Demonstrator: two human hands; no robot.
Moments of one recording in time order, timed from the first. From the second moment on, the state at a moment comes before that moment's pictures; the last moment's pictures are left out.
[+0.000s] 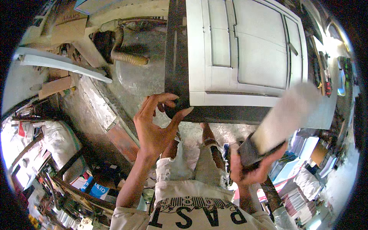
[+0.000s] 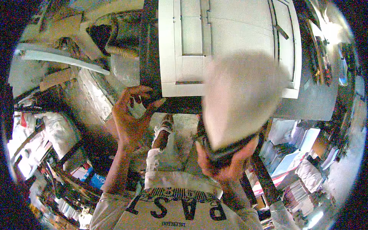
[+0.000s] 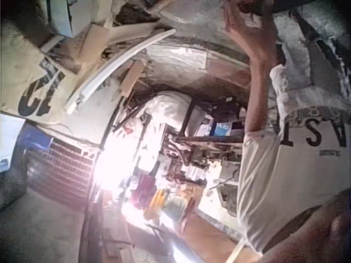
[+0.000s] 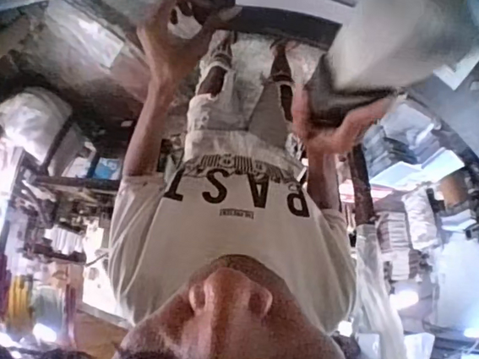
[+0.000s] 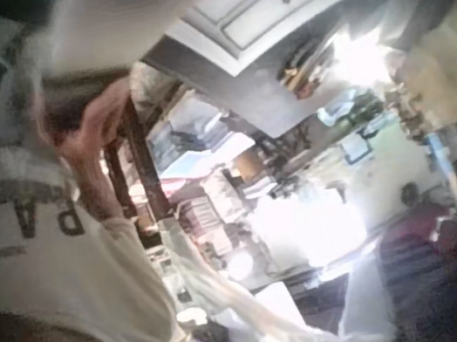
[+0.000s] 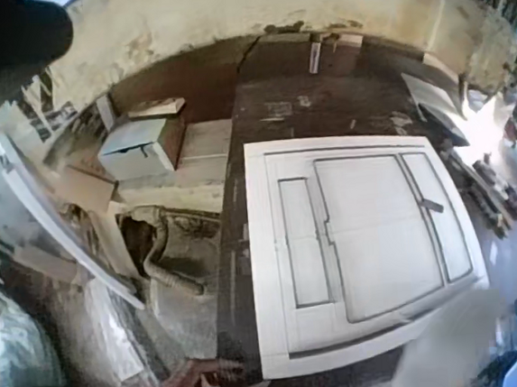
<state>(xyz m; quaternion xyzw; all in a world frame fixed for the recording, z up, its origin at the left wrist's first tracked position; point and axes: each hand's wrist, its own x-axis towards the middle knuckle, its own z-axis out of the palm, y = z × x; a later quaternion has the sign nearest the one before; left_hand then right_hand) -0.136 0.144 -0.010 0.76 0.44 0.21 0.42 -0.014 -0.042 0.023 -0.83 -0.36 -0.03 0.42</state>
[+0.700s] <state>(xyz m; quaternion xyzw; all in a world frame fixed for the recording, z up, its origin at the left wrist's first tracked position) -0.093 0.147 0.019 0.87 0.28 0.15 0.38 0.013 -0.053 0.056 -0.85 -0.29 0.31 0.32</state>
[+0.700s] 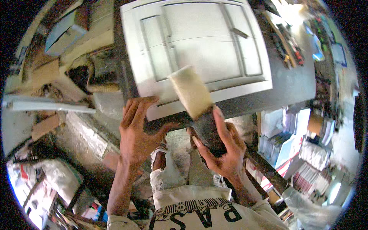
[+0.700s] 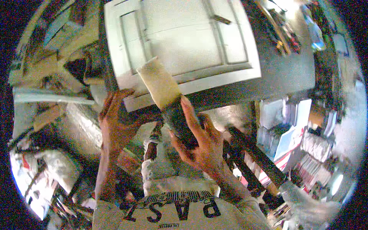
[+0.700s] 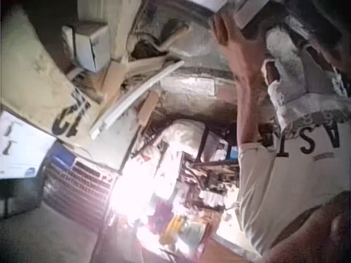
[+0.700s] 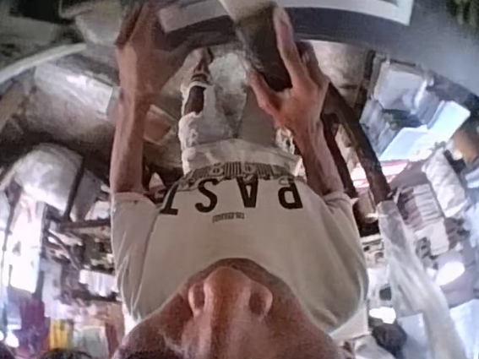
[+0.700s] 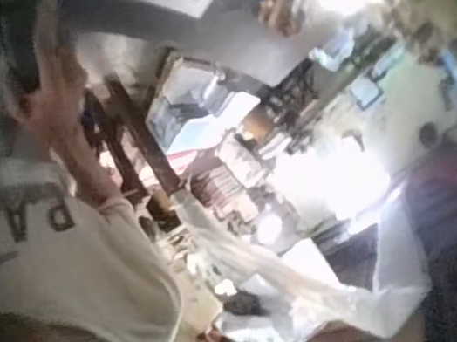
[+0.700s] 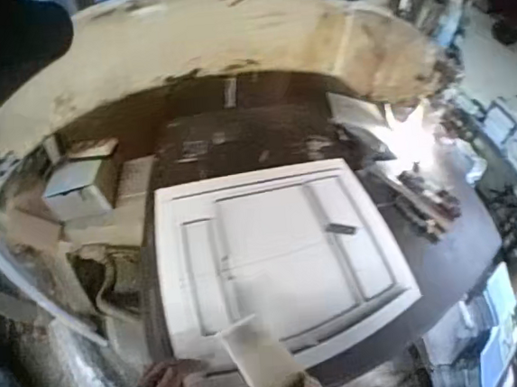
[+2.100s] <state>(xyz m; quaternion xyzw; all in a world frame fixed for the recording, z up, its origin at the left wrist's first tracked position) 0.026 0.082 0.010 0.95 0.12 0.06 0.27 0.201 -0.112 0.089 -0.62 -0.27 0.00 0.74</state>
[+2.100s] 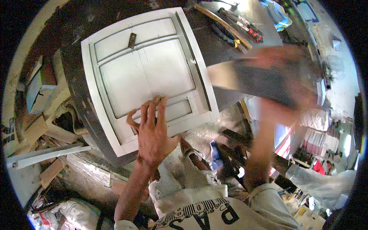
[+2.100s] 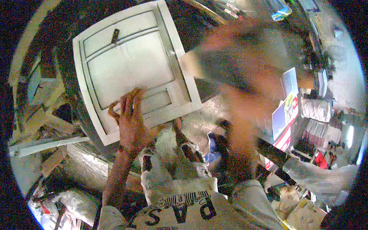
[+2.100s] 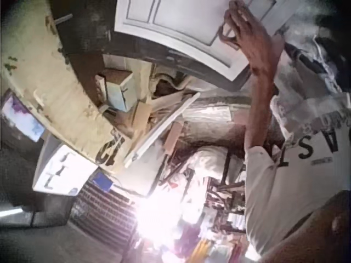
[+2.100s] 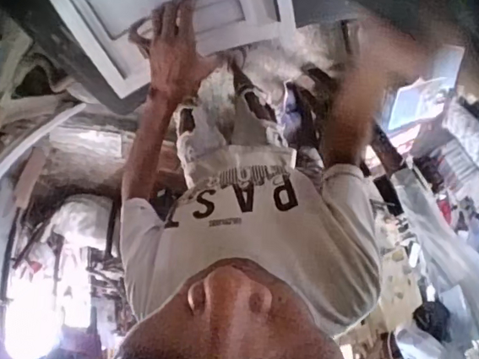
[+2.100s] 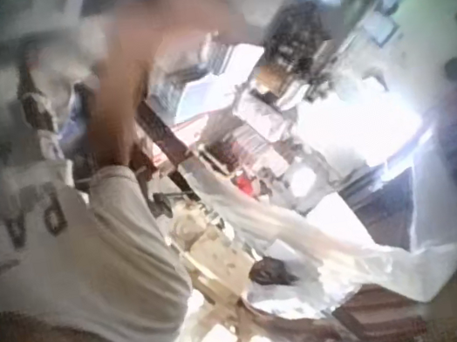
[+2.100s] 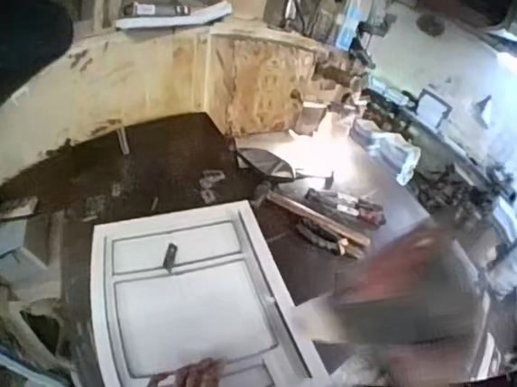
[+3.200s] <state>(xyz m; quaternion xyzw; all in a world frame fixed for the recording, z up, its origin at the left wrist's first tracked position) 0.005 0.022 0.021 0.92 0.15 -0.04 0.35 0.286 -0.039 0.081 -0.66 -0.44 -0.03 0.61</state>
